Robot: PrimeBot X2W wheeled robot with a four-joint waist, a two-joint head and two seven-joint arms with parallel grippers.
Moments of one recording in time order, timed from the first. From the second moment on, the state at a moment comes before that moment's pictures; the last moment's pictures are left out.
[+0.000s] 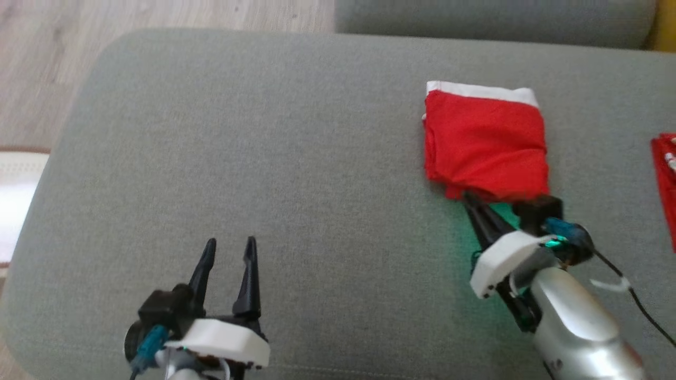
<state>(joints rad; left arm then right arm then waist) 0.05 0.05 -0.31 0.11 -0.30 0.12 -0.25 -0.44 -0.17 0.44 0.75 0.34 0.13 -0.15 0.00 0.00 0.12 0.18</state>
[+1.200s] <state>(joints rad) 0.20 0.05 -0.16 0.16 -0.22 0.01 -0.25 0.09 -0.07 -0.05 0.33 0.18 0.13 -0.25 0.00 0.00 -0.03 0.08</state>
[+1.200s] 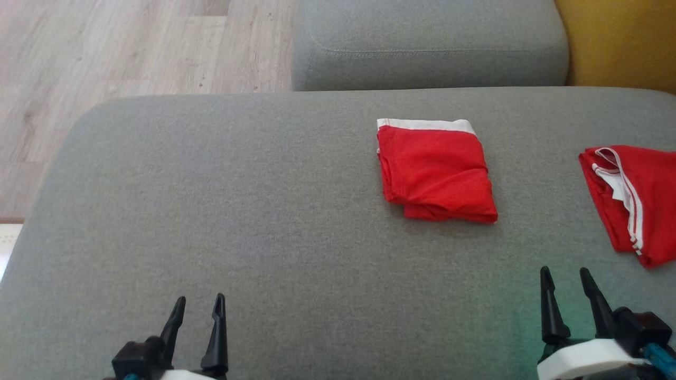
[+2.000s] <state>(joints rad) 0.03 0.05 -0.38 0.17 -0.29 0.04 -0.25 -0.58 -0.17 -0.17 0.71 0.35 0.13 0.43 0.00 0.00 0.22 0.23</state>
